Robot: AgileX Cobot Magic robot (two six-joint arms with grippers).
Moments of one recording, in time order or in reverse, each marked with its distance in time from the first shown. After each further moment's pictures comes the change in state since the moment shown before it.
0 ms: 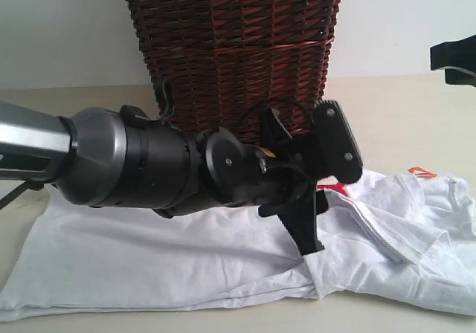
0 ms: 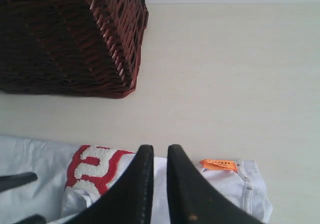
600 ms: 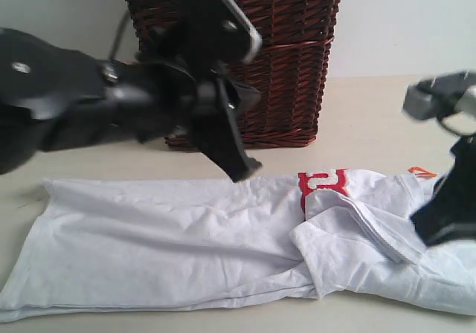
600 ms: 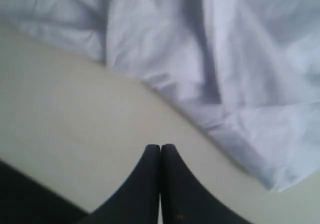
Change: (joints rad) left arm 0.113 -0.489 0.243 -0.186 0.023 -0.008; right arm 0.177 0.042 0.091 0.020 0.512 -0.174
